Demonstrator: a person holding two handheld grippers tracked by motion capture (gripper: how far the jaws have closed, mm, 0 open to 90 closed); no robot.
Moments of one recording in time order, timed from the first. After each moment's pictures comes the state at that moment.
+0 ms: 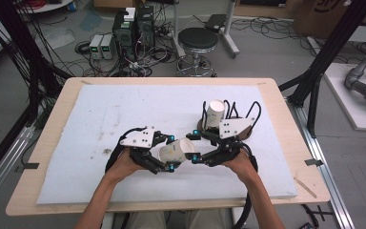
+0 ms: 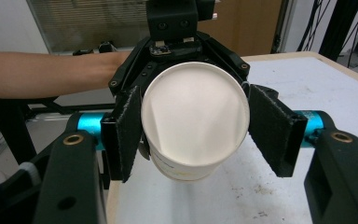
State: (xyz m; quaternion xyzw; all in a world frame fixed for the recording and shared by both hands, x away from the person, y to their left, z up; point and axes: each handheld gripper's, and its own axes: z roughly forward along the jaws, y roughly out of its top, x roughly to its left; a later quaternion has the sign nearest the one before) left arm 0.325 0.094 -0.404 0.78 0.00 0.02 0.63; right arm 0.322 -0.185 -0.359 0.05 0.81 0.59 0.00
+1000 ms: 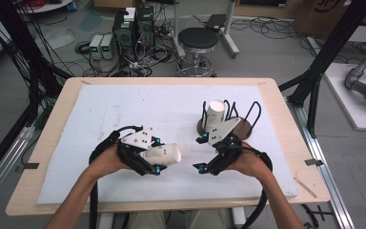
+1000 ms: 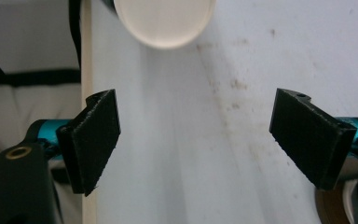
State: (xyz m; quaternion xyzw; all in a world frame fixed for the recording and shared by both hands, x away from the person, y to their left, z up) left arm 0.313 0.114 -0.363 0.90 0.01 0.05 0.43; right arm 0.313 -0.179 -0.343 0.06 0.93 0.36 0.06
